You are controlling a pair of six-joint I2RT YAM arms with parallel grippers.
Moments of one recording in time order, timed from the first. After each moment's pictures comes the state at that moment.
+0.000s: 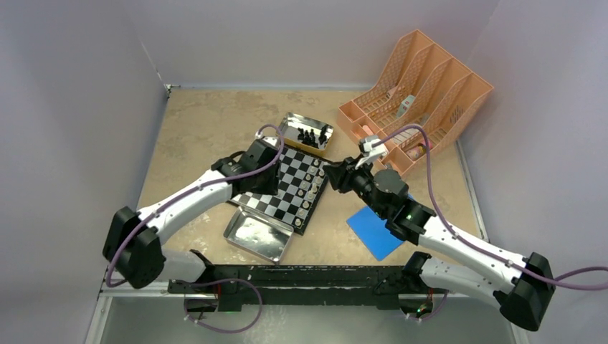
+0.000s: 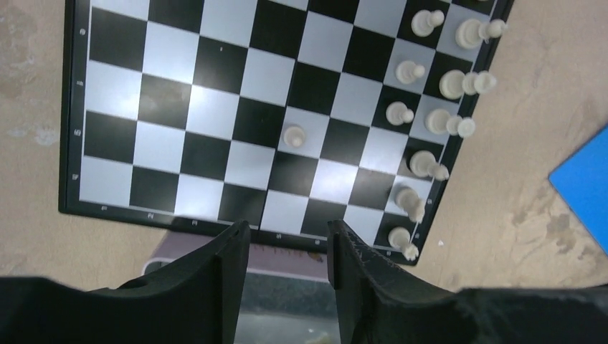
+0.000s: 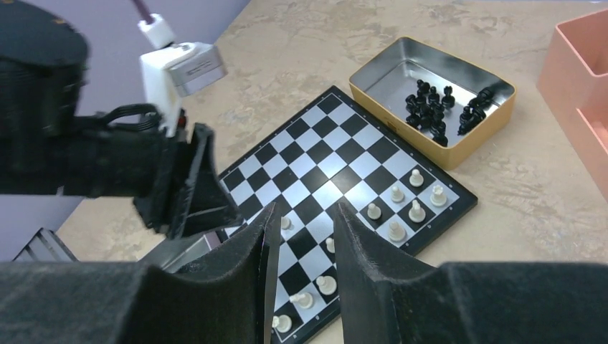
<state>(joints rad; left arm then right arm) -0.67 1.32 1.00 -0.67 -0.16 -0.49 0.86 0.94 0.66 0.16 0.24 0.39</state>
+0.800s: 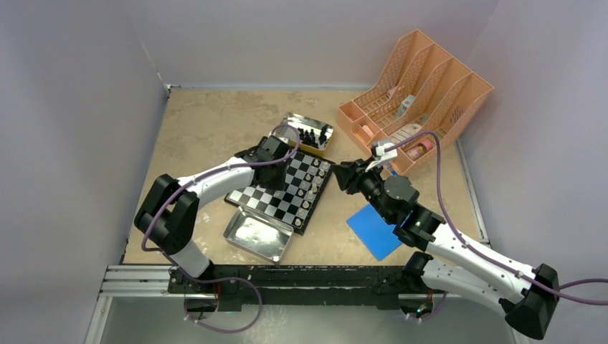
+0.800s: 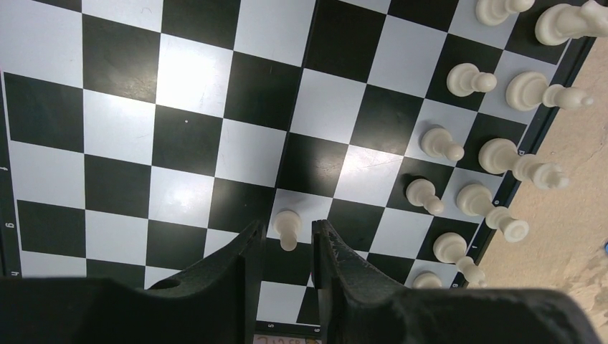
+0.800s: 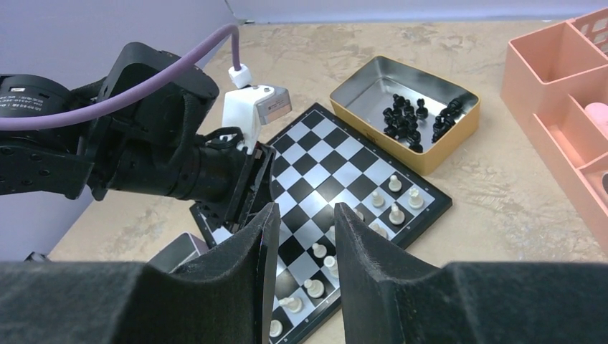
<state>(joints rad) -0.63 1.63 1.06 -0.50 -0.13 -0.44 0.86 0.81 0.61 0.14 0.30 0.39</state>
